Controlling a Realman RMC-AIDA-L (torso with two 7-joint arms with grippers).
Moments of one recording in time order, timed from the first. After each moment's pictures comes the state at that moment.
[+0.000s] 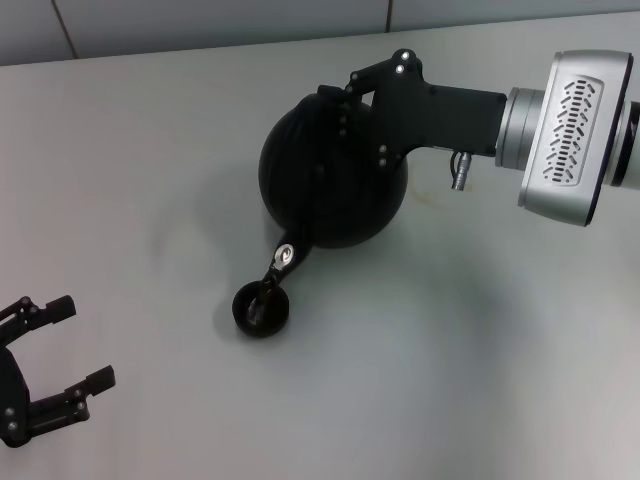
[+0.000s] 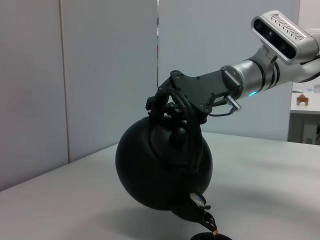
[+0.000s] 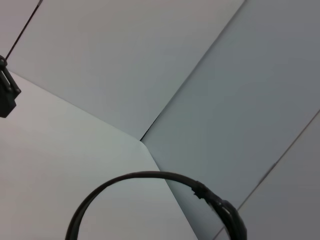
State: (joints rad) left arm -0.20 -1.98 0.71 0.51 1.81 1.74 -0.82; right arm 0.58 2.08 -1.08 -0.58 -1.48 -1.21 0.46
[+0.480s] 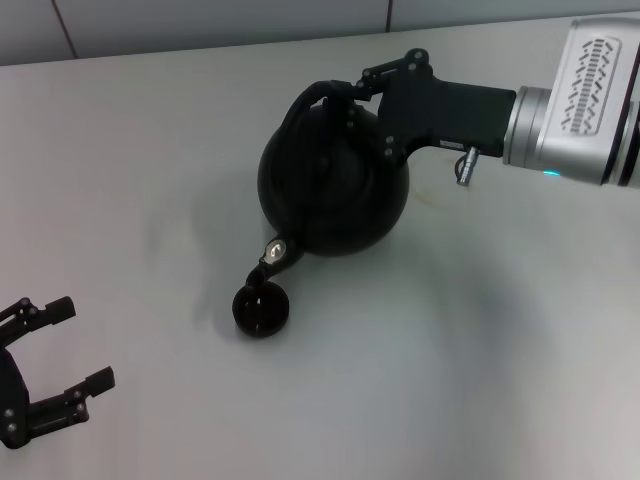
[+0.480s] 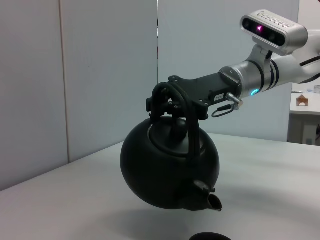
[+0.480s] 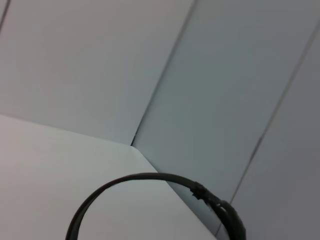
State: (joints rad) left arm -0.20 -1.98 0.71 0.51 1.81 1.74 -0.82; right arm 0.57 2.08 -1.07 -0.58 -1.48 -1.20 0.73
